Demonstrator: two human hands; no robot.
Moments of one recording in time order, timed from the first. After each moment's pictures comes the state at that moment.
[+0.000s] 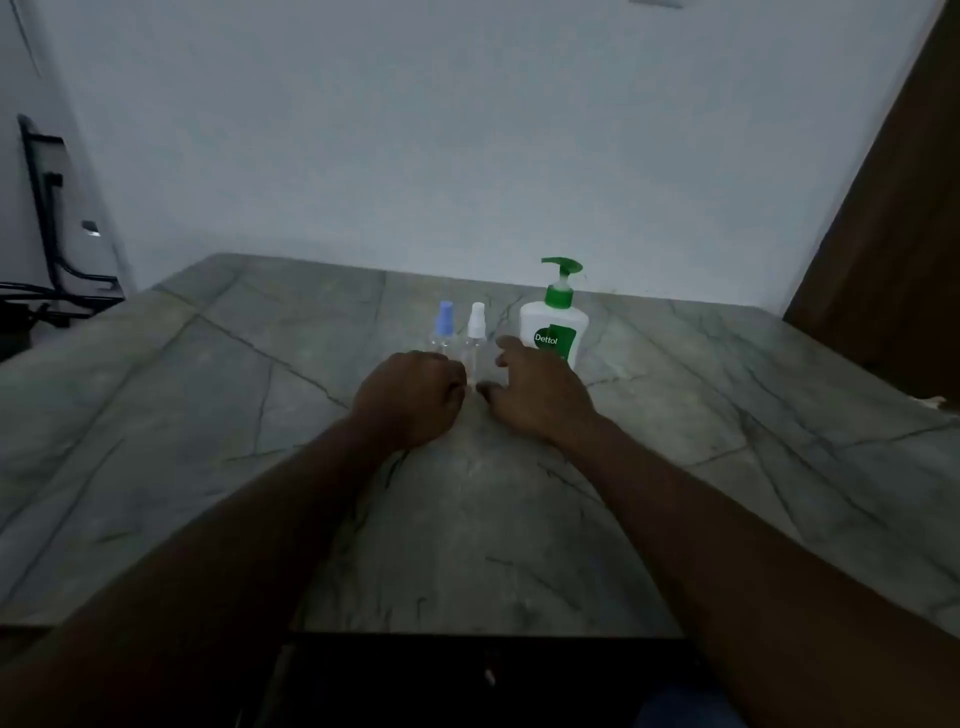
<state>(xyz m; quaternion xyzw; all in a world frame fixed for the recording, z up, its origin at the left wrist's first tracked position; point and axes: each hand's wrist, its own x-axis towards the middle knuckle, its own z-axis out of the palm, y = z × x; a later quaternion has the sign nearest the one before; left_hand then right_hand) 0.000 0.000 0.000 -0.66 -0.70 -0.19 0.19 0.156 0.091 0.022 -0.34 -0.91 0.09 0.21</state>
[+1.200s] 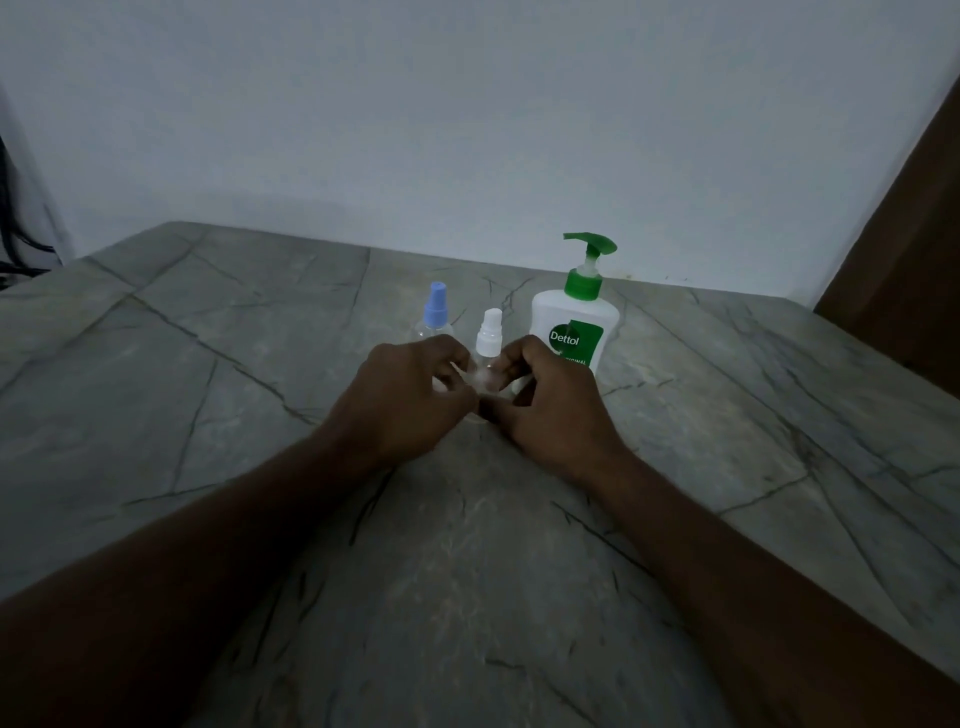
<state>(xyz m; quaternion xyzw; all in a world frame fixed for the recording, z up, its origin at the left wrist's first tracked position) 0.005 0.015 0.002 -0.56 -0.71 -0.42 -0.03 0.153 0.120 -0.010 -0.26 -0.86 0.26 0.36</state>
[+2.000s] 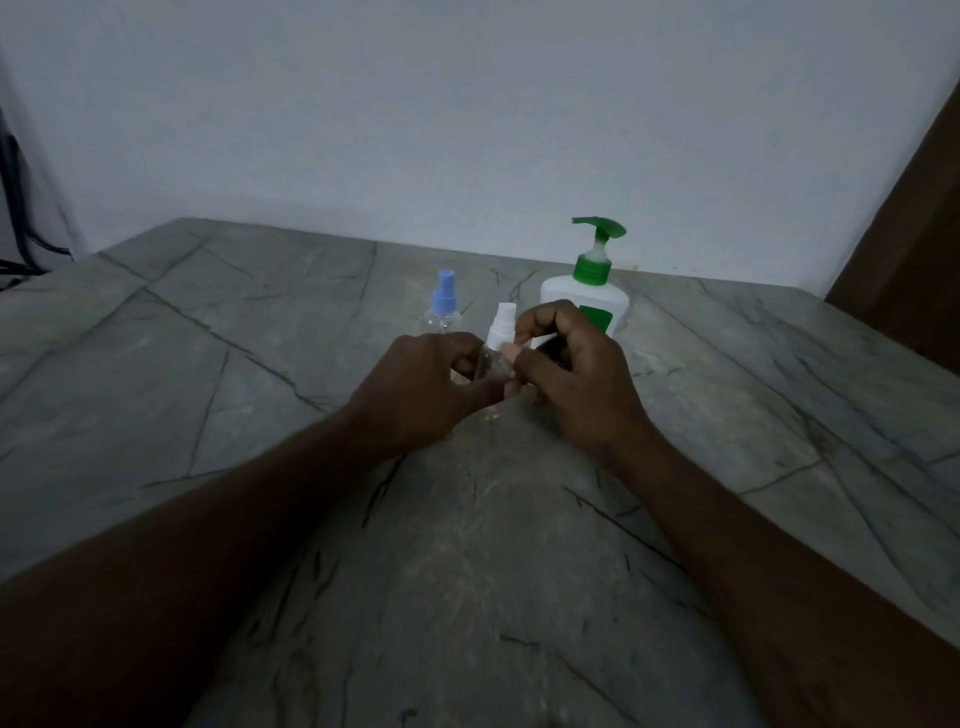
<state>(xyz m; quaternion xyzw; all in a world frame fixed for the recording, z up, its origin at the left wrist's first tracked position) 0.010 0.016 0.001 -0.59 -0.70 -0.39 -0.04 0.163 0.116 0.002 -0.19 -0.81 0.36 0.43</state>
